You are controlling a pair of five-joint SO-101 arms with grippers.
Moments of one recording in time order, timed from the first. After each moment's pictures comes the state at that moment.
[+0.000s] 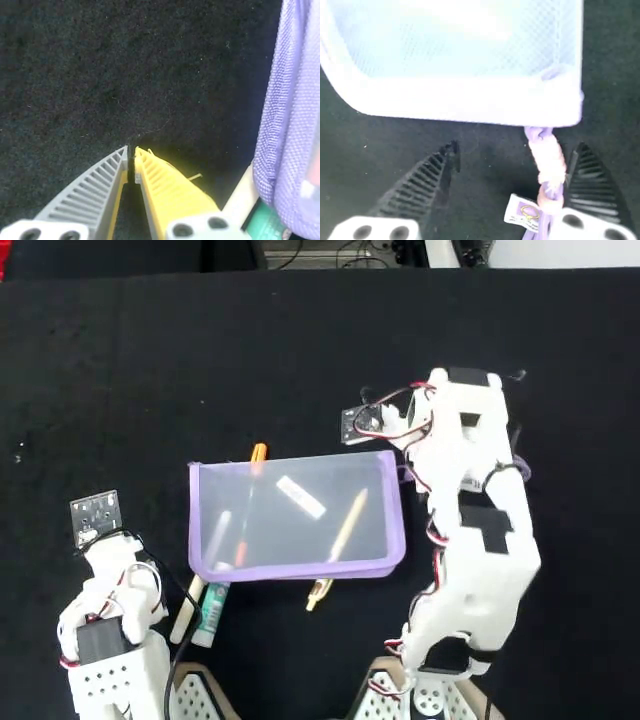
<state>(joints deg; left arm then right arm) -20.9 -104.1 96.0 74.2 -1.5 6.5 25.2 -3.3 87.3 93.5</state>
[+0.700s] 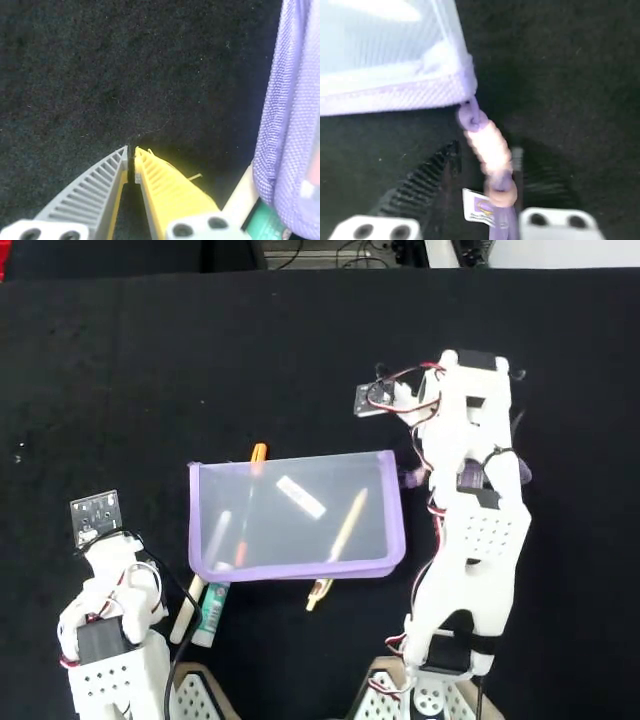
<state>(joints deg) -20.9 -104.1 96.0 74.2 -1.5 9.1 42.5 -27.0 91.9 90.7</state>
